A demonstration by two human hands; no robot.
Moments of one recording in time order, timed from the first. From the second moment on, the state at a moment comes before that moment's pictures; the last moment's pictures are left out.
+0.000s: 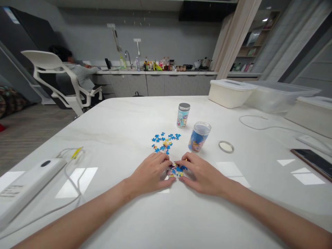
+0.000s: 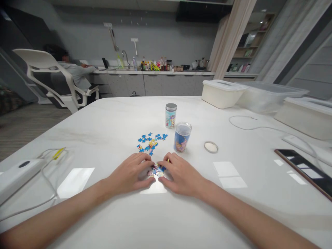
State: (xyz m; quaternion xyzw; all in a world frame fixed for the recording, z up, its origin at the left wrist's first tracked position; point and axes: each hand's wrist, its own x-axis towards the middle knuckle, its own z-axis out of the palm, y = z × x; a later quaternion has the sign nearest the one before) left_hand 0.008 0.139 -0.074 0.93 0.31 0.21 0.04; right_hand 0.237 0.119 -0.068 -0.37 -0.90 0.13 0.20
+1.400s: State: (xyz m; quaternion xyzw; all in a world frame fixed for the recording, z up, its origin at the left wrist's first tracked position) left_hand -0.006 0.145 -0.058 0.94 0.27 0.16 0.13; right_hand 0.214 0.128 -0.081 -0.32 -0.91 0.07 0.27
